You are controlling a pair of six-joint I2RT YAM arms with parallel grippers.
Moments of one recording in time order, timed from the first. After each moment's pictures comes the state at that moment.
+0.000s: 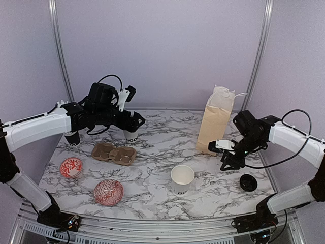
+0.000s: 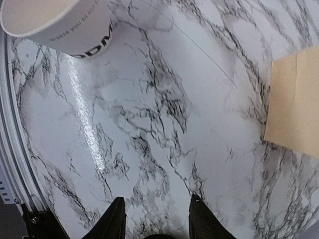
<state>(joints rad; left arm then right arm) -0.71 1.50 1.26 -0.29 0.02 -0.09 0.43 1.27 1.01 -1.01 -0.33 -0.86</state>
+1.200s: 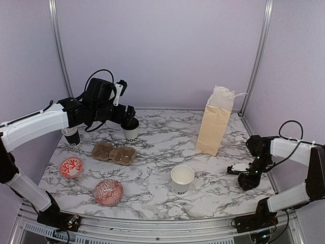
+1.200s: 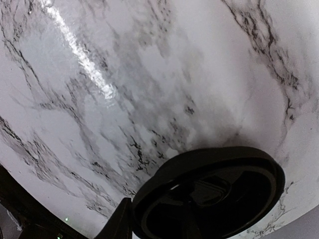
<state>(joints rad) -0.71 1.49 1.32 -0.39 -0.27 -0.11 0.09 1.28 0.66 -0.99 -0.04 -0.92</state>
